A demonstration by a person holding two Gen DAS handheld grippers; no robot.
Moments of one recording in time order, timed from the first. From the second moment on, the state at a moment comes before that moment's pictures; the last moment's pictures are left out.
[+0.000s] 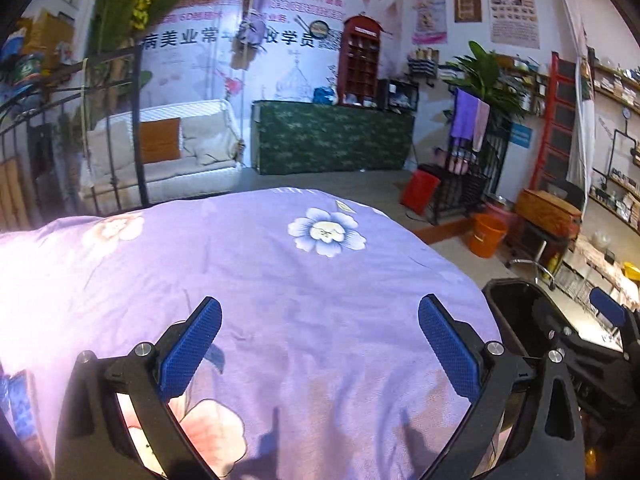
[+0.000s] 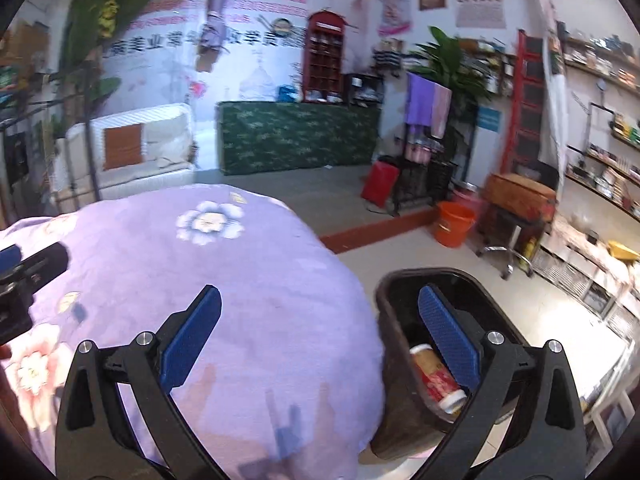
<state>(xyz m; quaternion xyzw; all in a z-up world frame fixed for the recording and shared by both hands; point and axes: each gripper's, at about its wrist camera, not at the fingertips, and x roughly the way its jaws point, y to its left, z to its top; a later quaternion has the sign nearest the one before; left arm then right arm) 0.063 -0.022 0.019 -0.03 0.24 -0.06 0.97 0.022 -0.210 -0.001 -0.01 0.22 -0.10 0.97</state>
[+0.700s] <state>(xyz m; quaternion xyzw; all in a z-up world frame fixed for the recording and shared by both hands) 0.037 -0.001 0.027 -0.05 0.19 -0.04 0.98 0.001 -0.192 0.019 -0.01 0.17 -0.08 0.98</state>
